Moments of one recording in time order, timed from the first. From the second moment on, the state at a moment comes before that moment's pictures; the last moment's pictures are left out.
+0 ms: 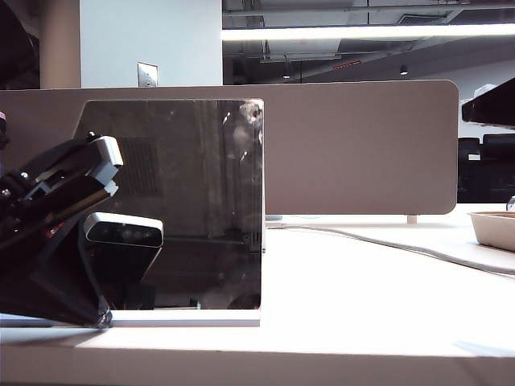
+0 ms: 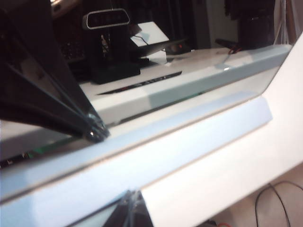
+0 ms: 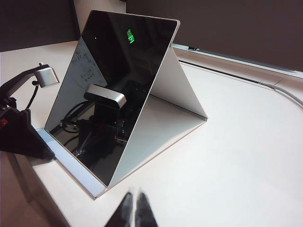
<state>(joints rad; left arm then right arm) -0.65 1.16 0.31 0.04 0.12 -0.44 0.77 0.00 0.00 -0.04 0.00 0.02</state>
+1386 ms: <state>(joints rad) -0.68 1.20 0.31 0.18 0.24 -0.51 0.77 0.00 0.00 -0.04 0.00 0.02</state>
